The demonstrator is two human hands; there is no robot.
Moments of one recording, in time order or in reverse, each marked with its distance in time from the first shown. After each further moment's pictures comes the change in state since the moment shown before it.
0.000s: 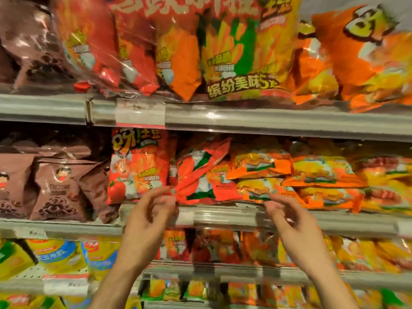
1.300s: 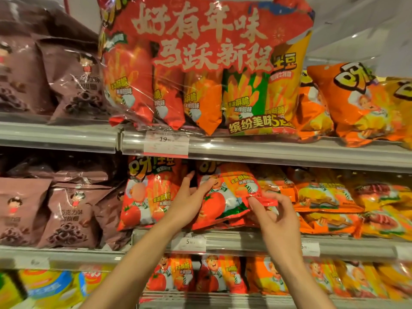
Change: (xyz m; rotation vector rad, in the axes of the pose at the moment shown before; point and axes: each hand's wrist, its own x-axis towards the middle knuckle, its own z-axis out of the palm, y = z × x) left_hand 0.084 0.050 0.026 0.007 -0.289 -0.156; right_hand 0.006 -0.068 0.062 0.308 0.189 -0.092
